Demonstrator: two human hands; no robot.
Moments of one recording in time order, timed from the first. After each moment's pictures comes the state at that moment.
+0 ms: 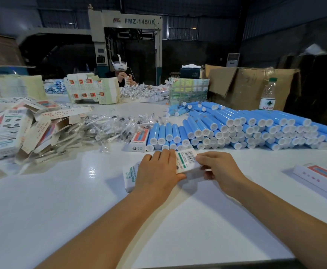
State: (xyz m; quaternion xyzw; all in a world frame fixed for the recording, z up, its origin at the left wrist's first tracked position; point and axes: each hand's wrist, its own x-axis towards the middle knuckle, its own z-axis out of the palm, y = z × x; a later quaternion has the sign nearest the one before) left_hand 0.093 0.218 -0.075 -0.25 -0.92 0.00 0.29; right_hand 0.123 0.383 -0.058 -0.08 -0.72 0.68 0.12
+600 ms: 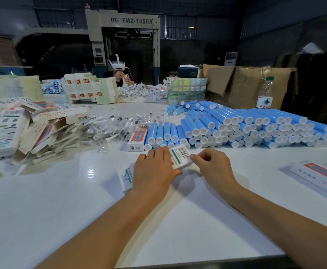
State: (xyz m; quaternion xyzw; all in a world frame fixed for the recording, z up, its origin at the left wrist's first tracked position) left_hand 0.095 0.220 -0.072 -0.20 -0.94 0.01 0.29; right_hand 0.125 0.373 -0.064 -0.09 -0.83 0.49 0.25
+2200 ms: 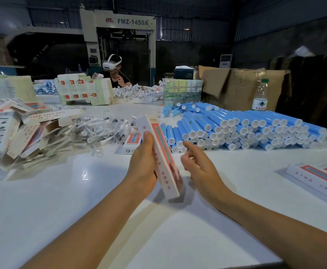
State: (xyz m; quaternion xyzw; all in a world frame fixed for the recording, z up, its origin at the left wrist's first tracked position) left_hand 0.105 0.220 -0.031 -0.08 -0.52 -0.85 -0.07; right_hand 0.132 0.358 -0.069 0.06 -0.79 0.59 0.17
